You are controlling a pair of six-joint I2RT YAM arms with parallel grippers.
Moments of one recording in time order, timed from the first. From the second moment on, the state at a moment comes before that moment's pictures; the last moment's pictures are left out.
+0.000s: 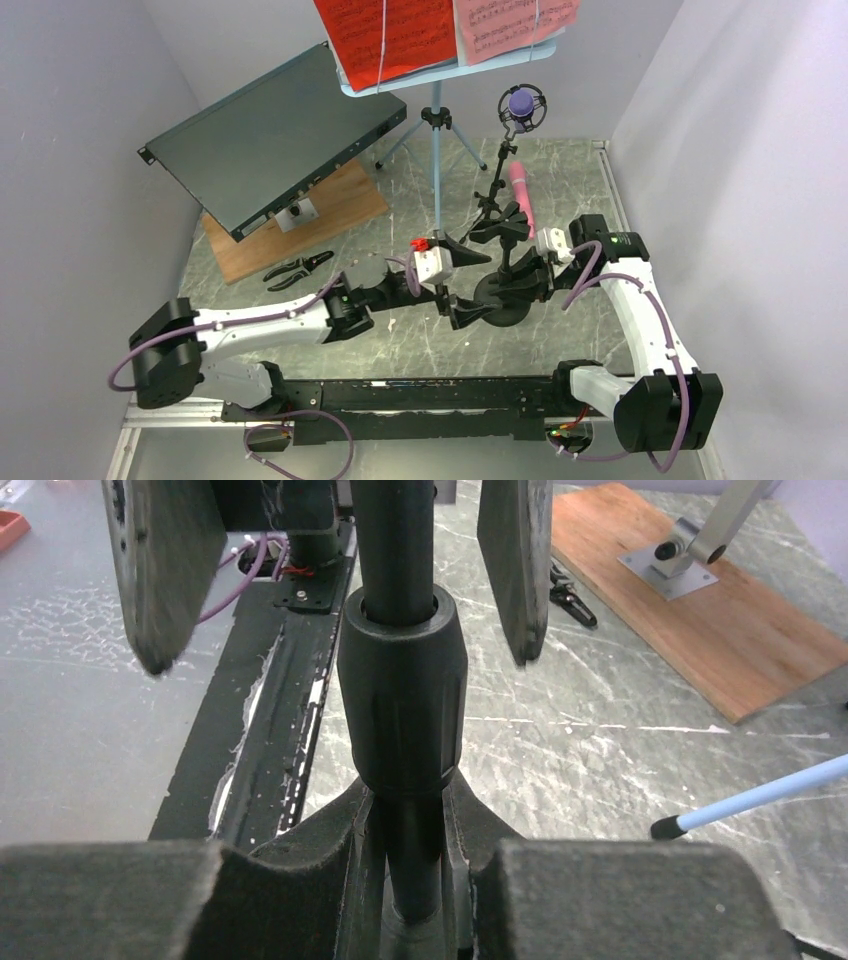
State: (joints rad) left arm -1.14 1.27 0.80 0.70 0.28 -0.06; right arm 0.03 1.09 0.97 -1.38 -1.49 -1.59
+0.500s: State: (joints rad) left arm -1.09 1.43 0.85 0.88 0.36 -0.14; right arm 0.03 1.09 0.93 -1.27 -1.49 -1.47
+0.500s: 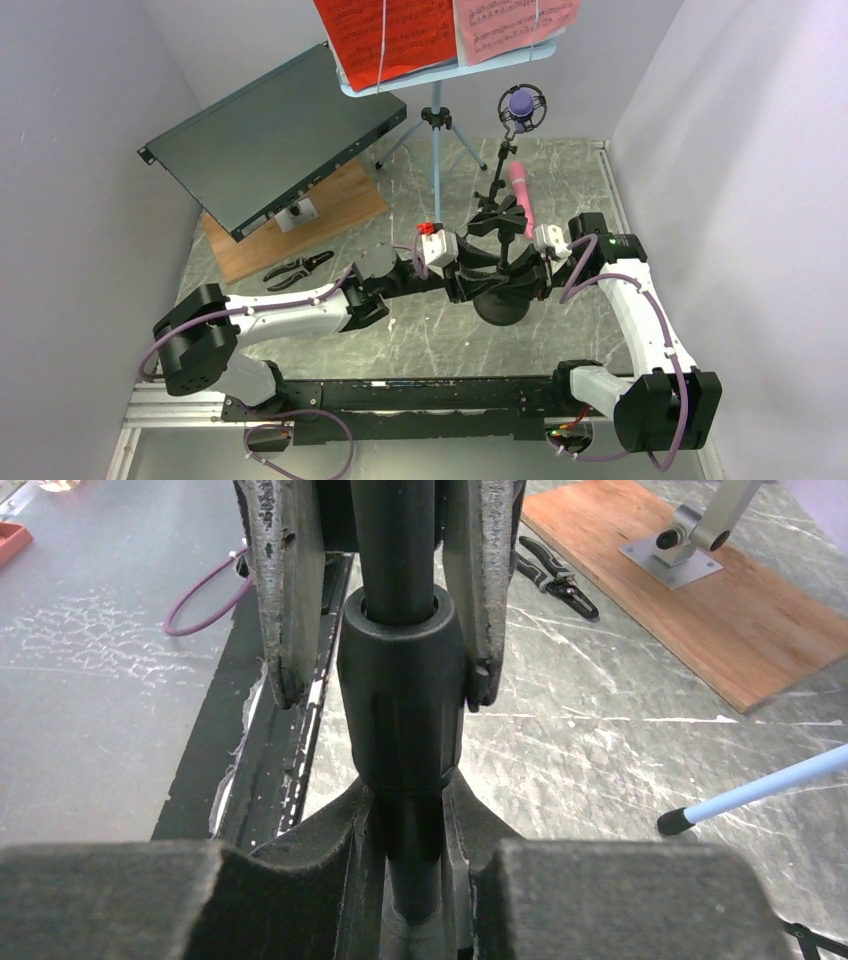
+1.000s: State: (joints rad) left arm -1.14 1.45 0.92 0.76 0.08 -0.20; right arm 0.01 1.08 0.90 -0.95 -1.44 -1.05
